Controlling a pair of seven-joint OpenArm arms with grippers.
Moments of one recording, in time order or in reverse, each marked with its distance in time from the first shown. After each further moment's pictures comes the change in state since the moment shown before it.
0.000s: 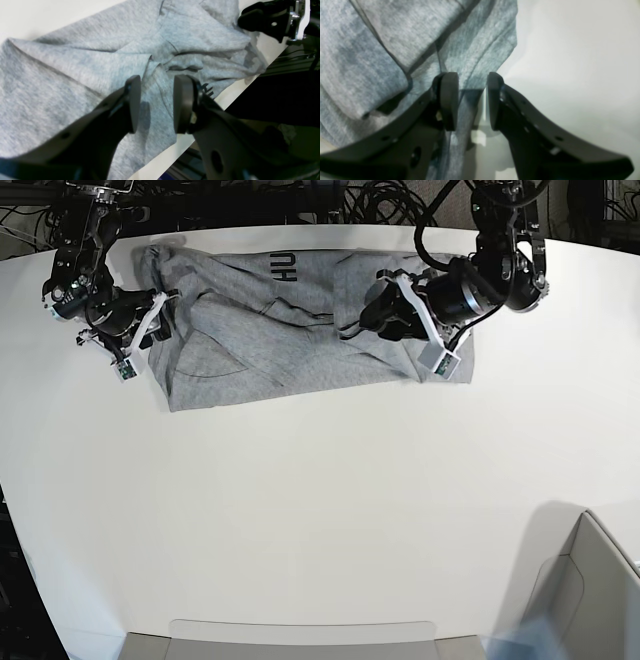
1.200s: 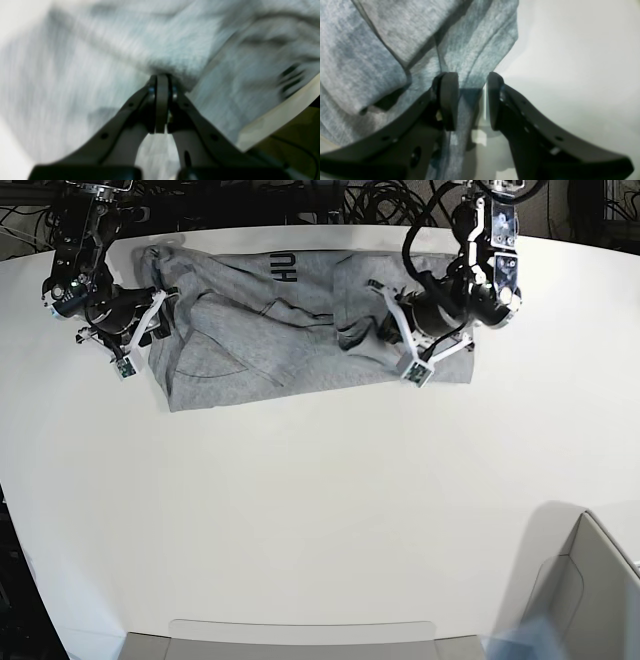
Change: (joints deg) left arm -5.7 2.8 8.2 -4.4 24.7 0.4 -1.4; right arm -0.4 0.0 0.3 0.0 0.0 0.0 0.0
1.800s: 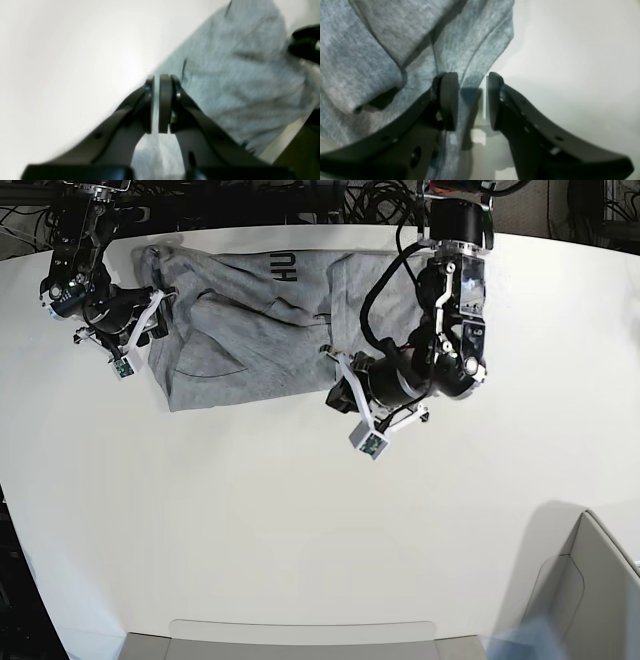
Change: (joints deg) left arm -17.6 7.1 1.8 -7.9 -3.3 -0.3 0.1; right arm 0.1 0.6 0.0 0.0 0.1 0.0 0.0
